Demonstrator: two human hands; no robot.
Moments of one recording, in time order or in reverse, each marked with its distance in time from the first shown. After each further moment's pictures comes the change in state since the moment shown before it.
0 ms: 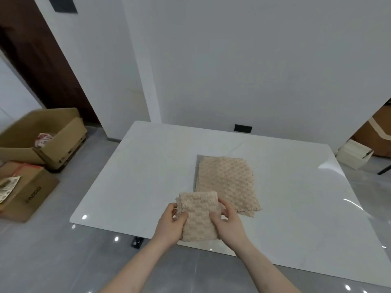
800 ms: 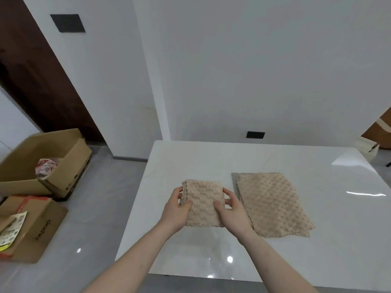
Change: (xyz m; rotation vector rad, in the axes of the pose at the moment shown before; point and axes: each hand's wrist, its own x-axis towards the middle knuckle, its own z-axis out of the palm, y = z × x) left_hand 0.152 0.056 -0.212 0.008 -0.102 0.103; right_hand 0.093 -0.132 0.200 0.096 0.133 -0.016
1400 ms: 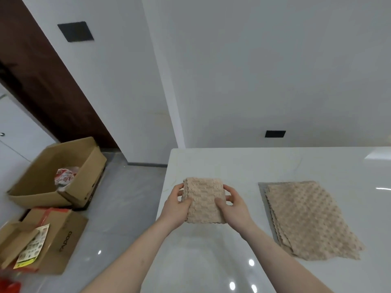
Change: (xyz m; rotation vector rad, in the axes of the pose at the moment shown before) left_hand 0.096 0.017 -0.093 0.040 0.011 -0.066; right_hand 0.085 -0.042 0.090 0.014 -0.036 0.013
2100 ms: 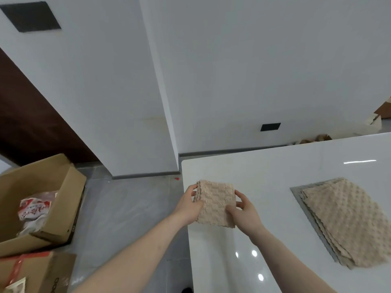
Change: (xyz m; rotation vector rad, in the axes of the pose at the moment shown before) left_hand 0.199 -0.016 -0.123 0.144 -0.316 -0.010; right_hand 0.116 -0.021 0.161 0.002 0.205 0.203
